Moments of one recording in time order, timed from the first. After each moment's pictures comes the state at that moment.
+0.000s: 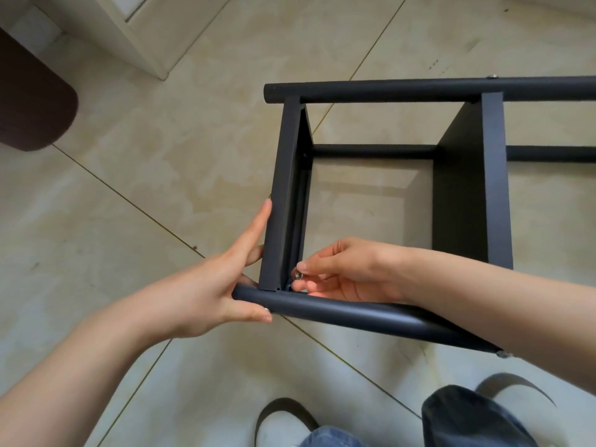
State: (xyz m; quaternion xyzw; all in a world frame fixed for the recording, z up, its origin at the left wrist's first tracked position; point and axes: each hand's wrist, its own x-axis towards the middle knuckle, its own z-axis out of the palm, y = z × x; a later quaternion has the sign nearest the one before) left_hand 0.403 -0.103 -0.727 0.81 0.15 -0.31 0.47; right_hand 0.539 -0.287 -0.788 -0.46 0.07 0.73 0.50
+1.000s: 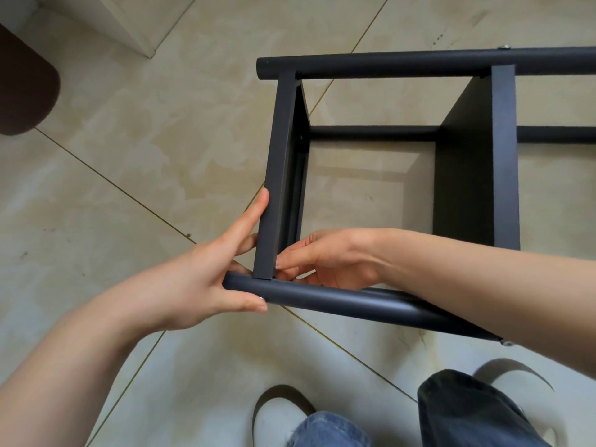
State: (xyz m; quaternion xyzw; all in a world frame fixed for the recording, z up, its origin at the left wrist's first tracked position) left_hand 0.404 -0.105 -0.727 0.81 0.15 -0.30 0.47; right_hand 0.534 -0.264 -0.794 -0.47 -0.05 0.78 0.41
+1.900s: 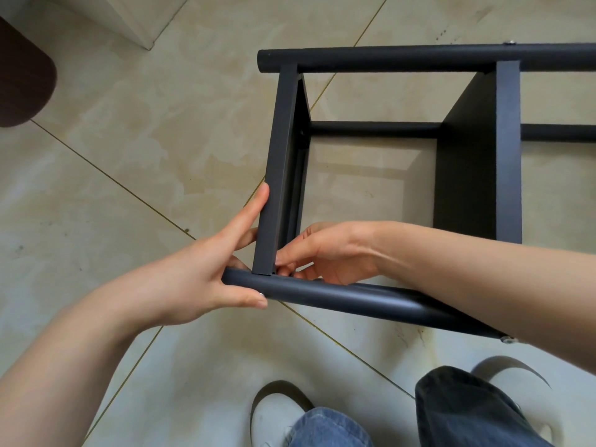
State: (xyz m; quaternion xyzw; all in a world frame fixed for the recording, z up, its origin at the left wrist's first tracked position) left_hand 0.403 -0.106 -0.726 0.81 0.15 -0.30 0.48; right_hand 0.538 -0.261 -0.794 -0.48 -0.06 0.79 0.39
